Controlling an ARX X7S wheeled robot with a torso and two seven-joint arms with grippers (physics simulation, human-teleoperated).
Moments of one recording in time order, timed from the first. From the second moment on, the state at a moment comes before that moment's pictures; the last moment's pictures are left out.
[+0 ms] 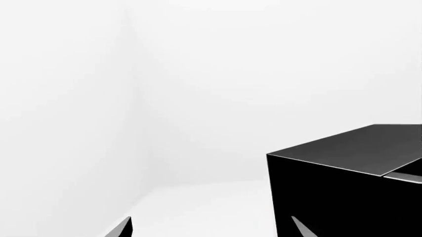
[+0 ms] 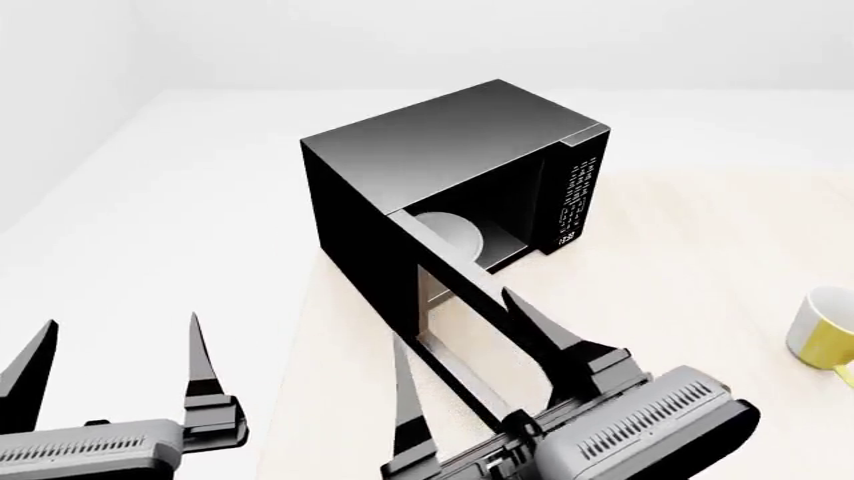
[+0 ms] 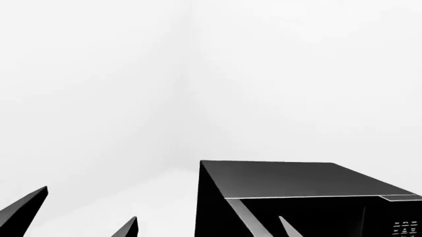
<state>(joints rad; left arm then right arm) 0.27 -0.40 -0.02 0.90 -0.17 -0.37 -0.40 0.23 0.46 -0.64 -1.04 0.45 0.62 0.57</state>
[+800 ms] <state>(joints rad) 0.26 -0.41 0.01 0.90 -0.17 -0.37 -0.40 0.37 0.45 -0.71 -0.85 0.67 0.76 0.63</state>
